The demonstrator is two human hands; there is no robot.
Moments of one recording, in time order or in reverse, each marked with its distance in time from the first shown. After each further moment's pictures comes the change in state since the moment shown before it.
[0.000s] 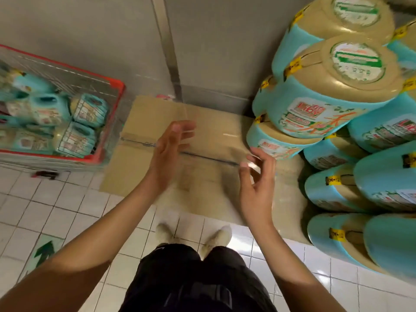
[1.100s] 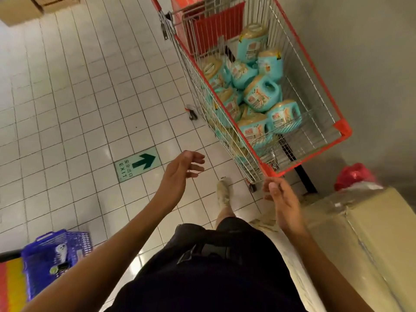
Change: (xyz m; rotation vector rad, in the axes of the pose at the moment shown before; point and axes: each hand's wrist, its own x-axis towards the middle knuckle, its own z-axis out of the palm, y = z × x) left_hand -0.187 -0.061 -0.487 -0.028 0.862 -0.273; right_hand -0.091 -0.038 0.461 -0.086 -1.178 0.129
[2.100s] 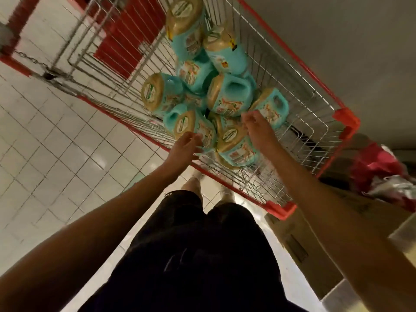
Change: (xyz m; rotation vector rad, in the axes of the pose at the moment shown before) left_hand 0.433 0.017 0.101 0.283 -0.422 -0.463; right_hand 0.438 -0.032 -0.010 -0.080 0.143 0.374
